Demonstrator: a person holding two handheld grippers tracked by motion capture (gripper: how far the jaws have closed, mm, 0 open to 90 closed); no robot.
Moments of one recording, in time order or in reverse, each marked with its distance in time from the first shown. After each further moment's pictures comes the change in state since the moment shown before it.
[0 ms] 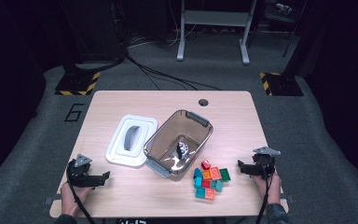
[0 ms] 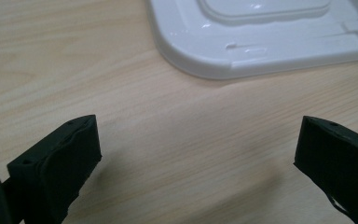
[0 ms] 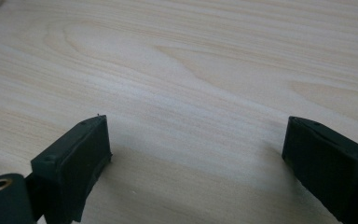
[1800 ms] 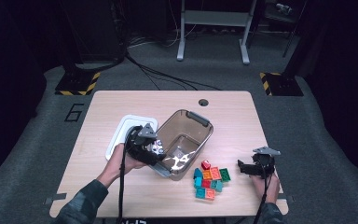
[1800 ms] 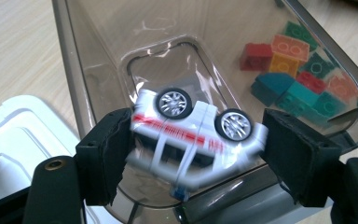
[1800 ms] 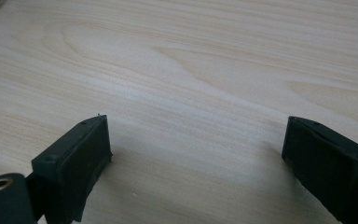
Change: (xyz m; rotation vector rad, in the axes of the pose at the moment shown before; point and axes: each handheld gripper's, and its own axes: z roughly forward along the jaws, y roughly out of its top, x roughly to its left) left arm -0.165 0.174 -0.012 0.030 -0.382 0.481; right arm 0.000 0.000 0.000 0.001 -0.006 0.000
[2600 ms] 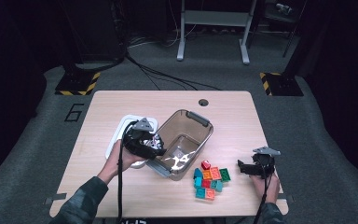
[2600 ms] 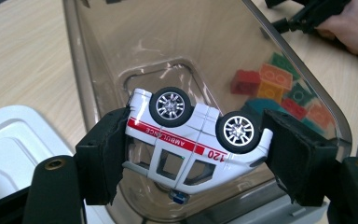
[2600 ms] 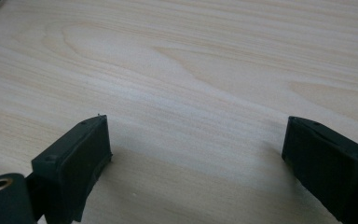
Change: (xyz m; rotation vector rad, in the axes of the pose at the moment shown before) left arm 0.009 0.005 -0.004 -0.049 -0.063 -0.049; right arm 0.000 0.000 0.000 0.000 0.000 0.000
